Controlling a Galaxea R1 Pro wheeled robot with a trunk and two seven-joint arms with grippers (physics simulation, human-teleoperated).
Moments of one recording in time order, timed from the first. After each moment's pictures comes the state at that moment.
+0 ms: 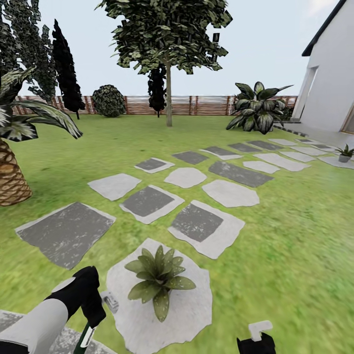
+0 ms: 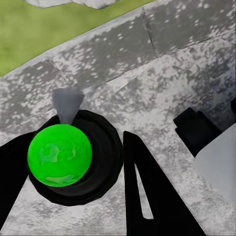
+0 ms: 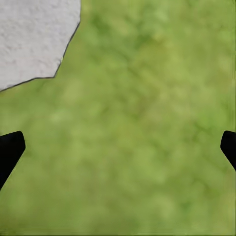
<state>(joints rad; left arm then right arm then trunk) -0.71 0.16 -0.22 -0.47 -0.93 0.69 -1.08 -0.41 -0.03 -0.25 -0.22 0.41 -0.13 -0.02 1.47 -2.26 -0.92</state>
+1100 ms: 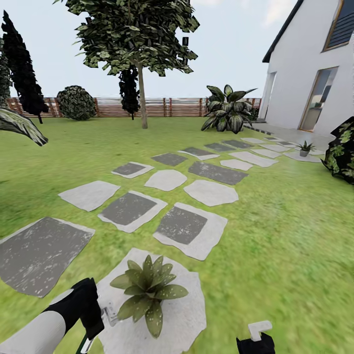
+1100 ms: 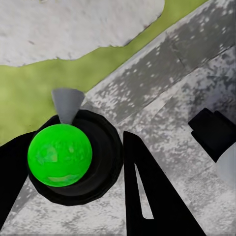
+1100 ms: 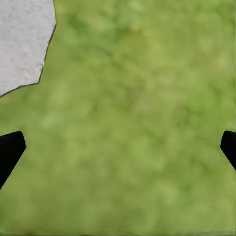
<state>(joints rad) -0.65 0.16 -0.21 -0.45 -0.92 0.56 -0.99 -0.41 -0.03 -0.25 -0.22 0.41 -0.13 -0.02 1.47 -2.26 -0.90</state>
